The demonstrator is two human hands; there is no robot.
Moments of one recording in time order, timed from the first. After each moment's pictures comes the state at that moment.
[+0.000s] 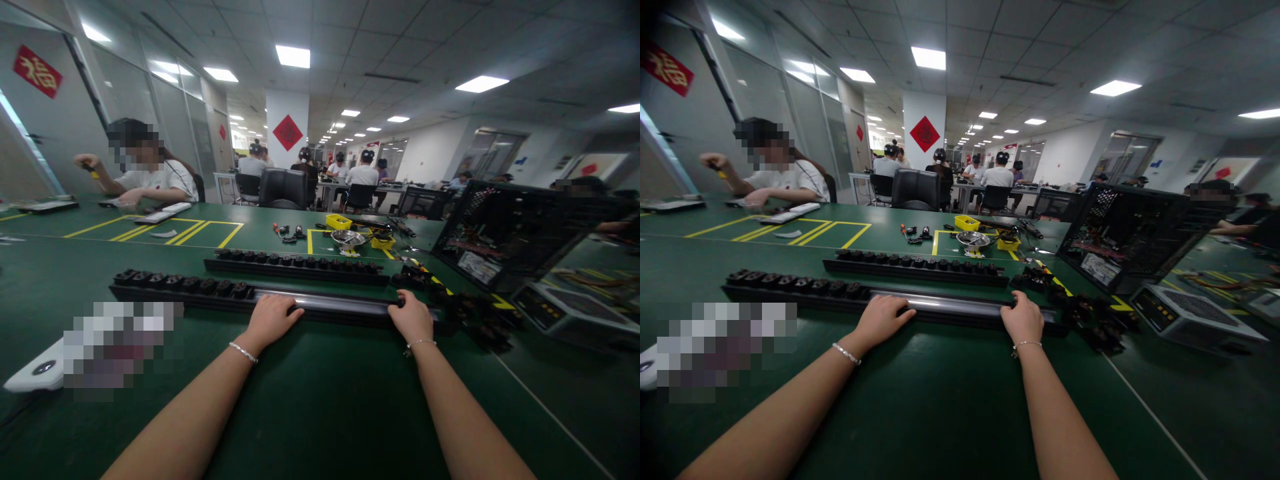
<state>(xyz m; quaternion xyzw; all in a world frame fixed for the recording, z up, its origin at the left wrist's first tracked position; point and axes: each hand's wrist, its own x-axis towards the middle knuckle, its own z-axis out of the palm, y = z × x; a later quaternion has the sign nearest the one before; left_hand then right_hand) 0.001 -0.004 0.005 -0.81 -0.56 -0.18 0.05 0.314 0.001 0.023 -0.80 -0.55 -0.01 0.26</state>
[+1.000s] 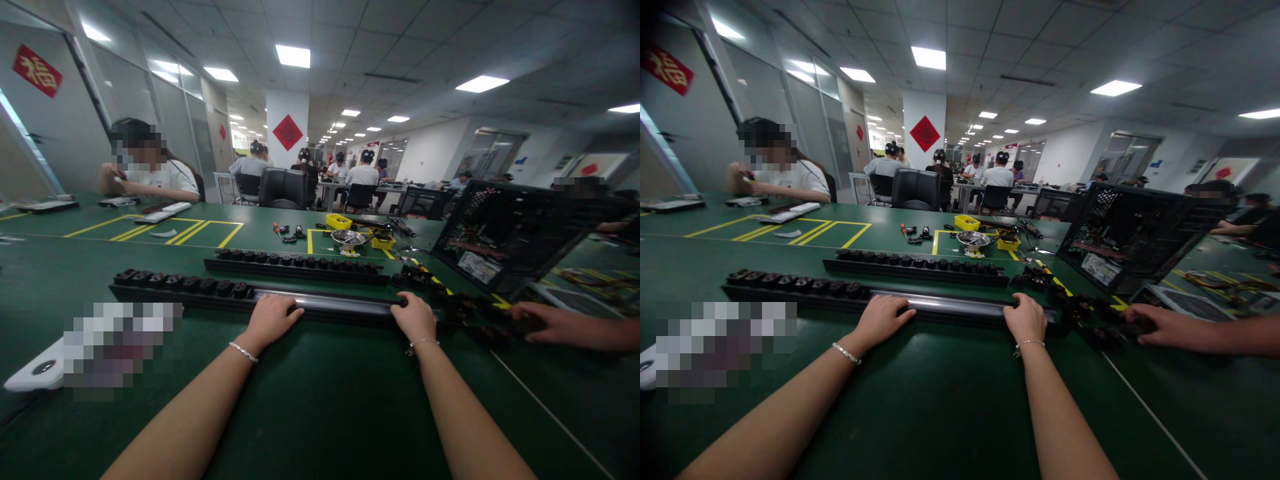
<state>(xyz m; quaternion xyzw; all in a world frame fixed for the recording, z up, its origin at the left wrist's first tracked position) 0.000 -0.004 0.006 -0.80 -0.56 -0.18 0.04 0.322 0.003 0.023 -0.81 -0.54 -0.01 0.24</state>
